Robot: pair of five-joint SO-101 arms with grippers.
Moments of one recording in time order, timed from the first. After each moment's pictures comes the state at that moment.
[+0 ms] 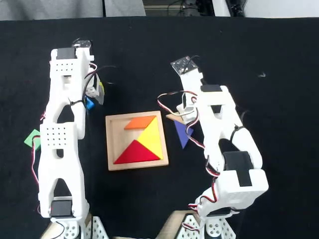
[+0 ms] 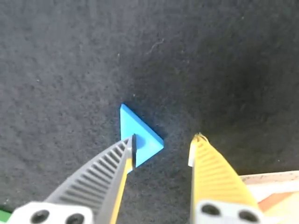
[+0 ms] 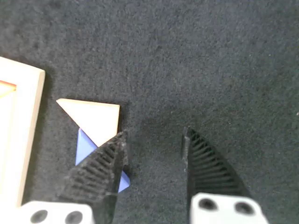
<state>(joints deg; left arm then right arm) -7.6 64.0 -64.0 100.4 -1.9 -3.2 8.6 24.7 51.6 22.1</state>
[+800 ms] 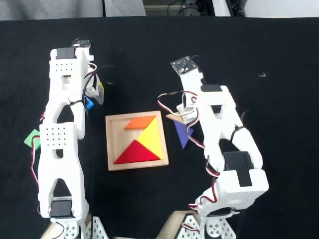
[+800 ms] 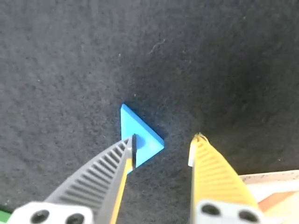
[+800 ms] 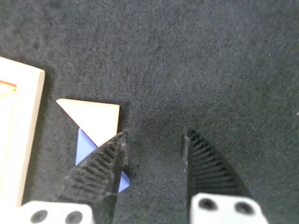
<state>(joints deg) -7.7 64.0 -64.0 100.4 -2.9 -3.2 8.6 24.7 51.6 22.1</state>
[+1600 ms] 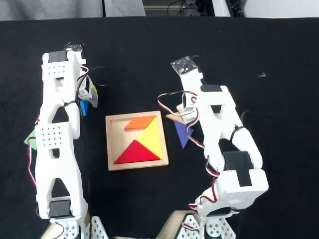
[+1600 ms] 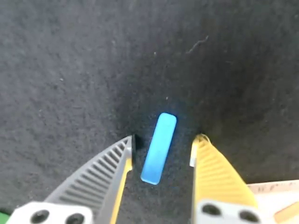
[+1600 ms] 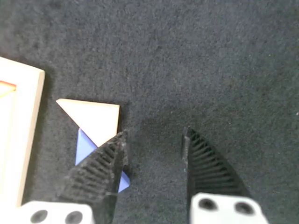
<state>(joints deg) -11.0 66.7 -64.0 100.3 -4.0 -3.2 8.6 24.7 51.6 22.1</state>
